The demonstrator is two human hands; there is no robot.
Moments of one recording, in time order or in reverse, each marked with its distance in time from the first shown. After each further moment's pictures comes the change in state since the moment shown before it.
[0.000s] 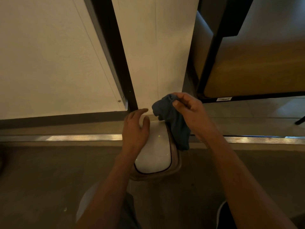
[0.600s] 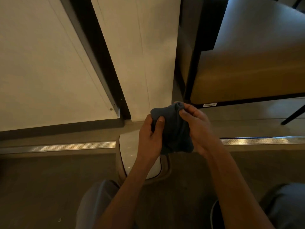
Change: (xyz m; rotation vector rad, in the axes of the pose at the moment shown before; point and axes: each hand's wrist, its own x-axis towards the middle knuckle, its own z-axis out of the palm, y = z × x) left_hand -0.022 0.103 0.023 -0.642 -0.094 -0.110; right_hand -0.030 -0.021 -0.032 0.431 0.180 0.306
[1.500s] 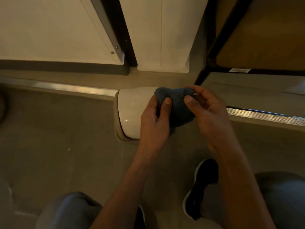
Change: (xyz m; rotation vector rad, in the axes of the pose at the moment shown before) left_hand -0.031 -0.006 0.017 -0.064 0.137 -0.228; right_hand -0.008 0.021 -0.015 -0.271 -0.081 0.044
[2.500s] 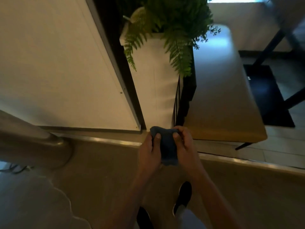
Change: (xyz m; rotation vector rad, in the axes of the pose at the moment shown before) left_hand -0.145 0.514 -0.006 0.267 0.077 -0.002; right_hand -0.201 -0.488 0.016 -0.131 -0.016 -0.196
